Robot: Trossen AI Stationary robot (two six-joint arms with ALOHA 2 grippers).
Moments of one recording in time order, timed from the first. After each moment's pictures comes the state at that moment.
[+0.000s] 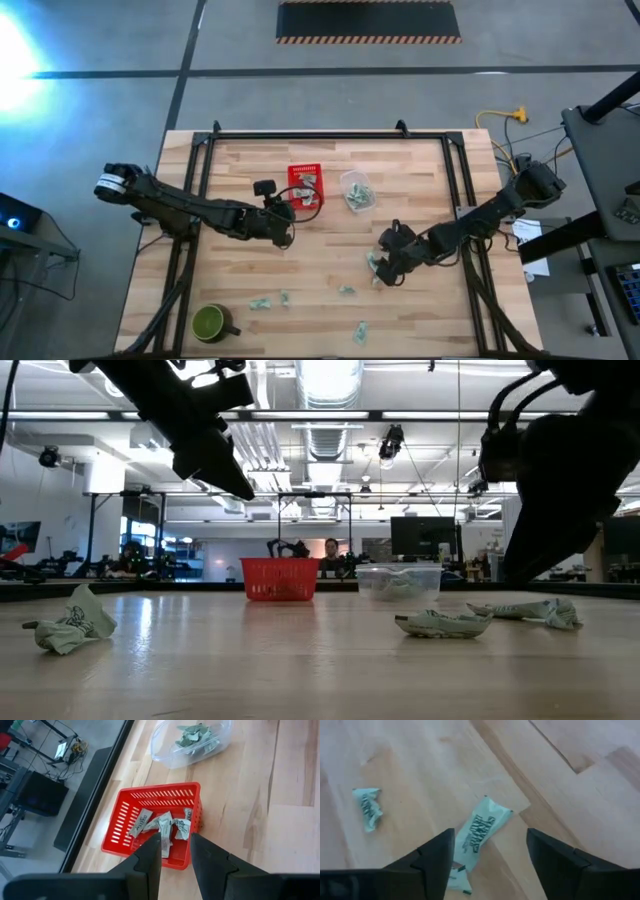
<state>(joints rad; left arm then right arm) -0.21 1.38 0.88 -0.38 -0.74 -0.09 0.45 1.46 0.62 -0.20 0.32 1.02</state>
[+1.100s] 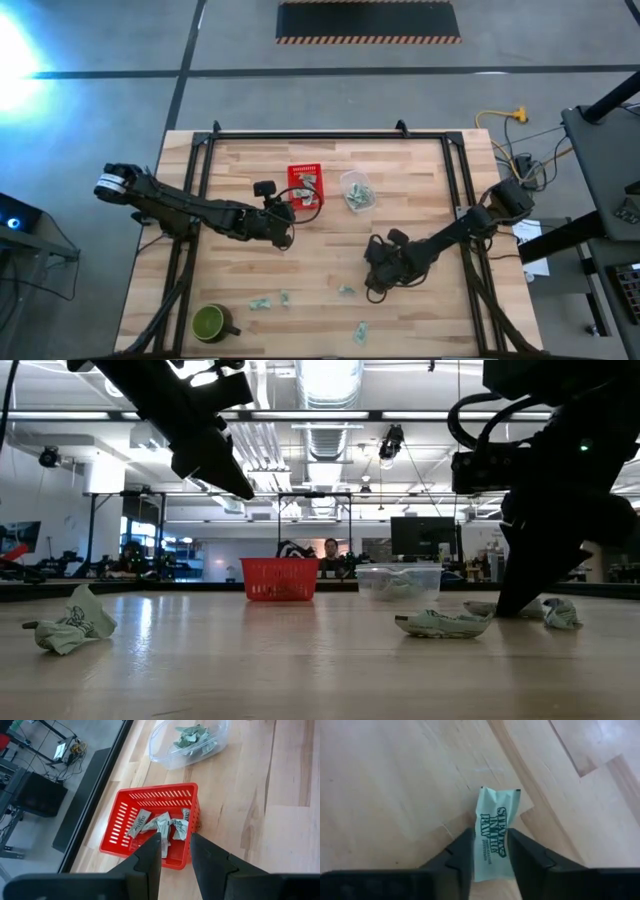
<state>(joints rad) -0.22 1.38 0.88 -0.37 -0.74 -0.10 0.47 1.78 0.93 -0.57 0.40 0.97</state>
